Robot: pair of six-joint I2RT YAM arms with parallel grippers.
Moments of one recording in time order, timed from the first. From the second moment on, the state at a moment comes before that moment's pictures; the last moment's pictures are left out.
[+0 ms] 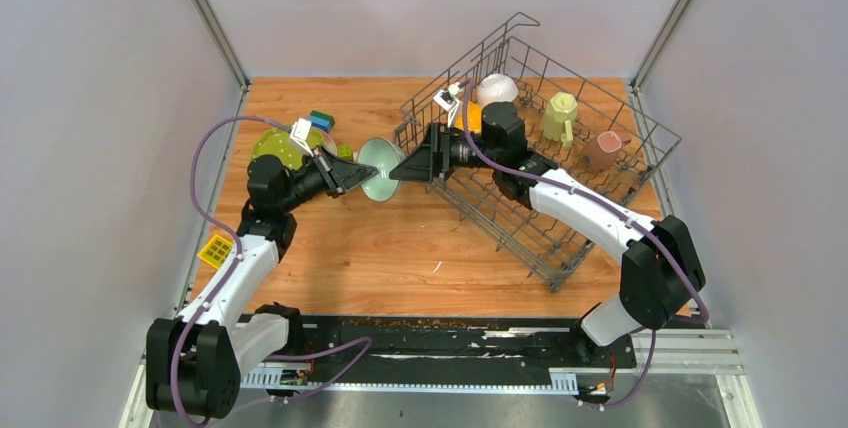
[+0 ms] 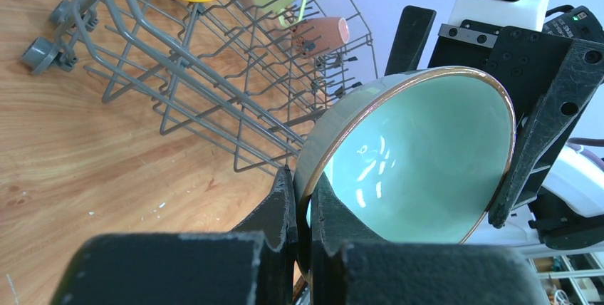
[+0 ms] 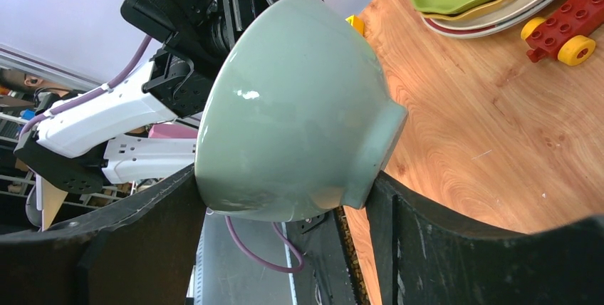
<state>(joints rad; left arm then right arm) -0.12 1.01 0.56 0.40 0.78 -0.93 0.66 1.53 1.17 0.24 -0.78 0.77</state>
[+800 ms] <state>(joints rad) -0.12 1.01 0.57 0.37 0.77 -0.91 0.66 1.53 1.17 0.21 -0.74 0.74</state>
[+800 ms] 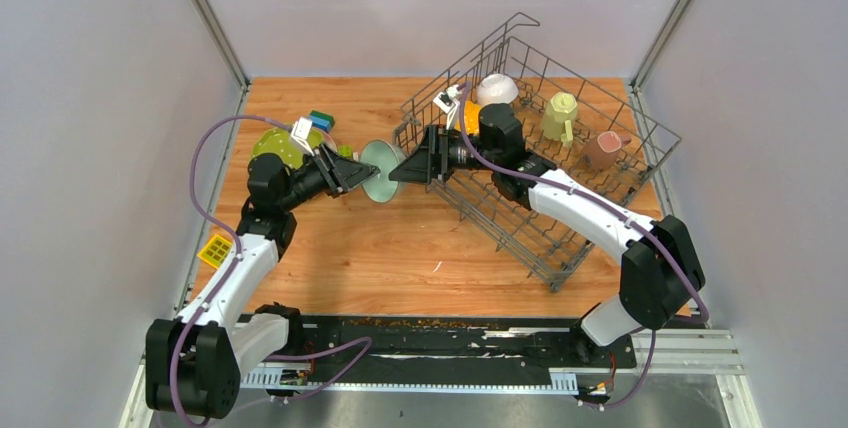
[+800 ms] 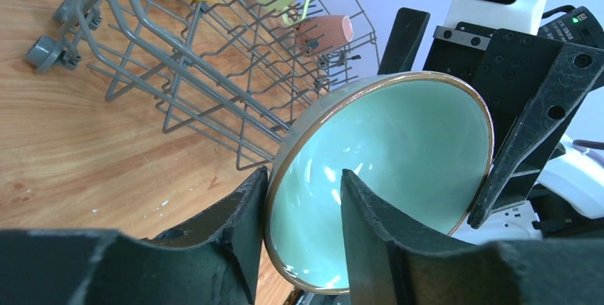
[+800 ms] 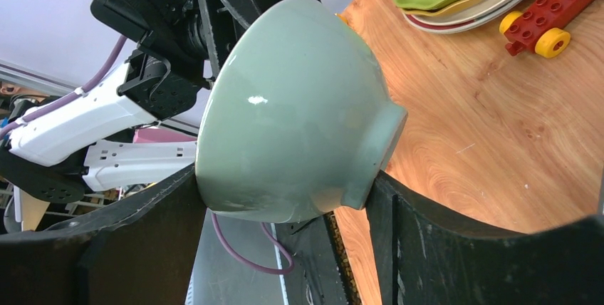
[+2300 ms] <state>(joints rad) -0.12 0.94 0.61 0.08 0.60 -0.78 0.44 1.38 1.15 0.02 -0.45 0.47</state>
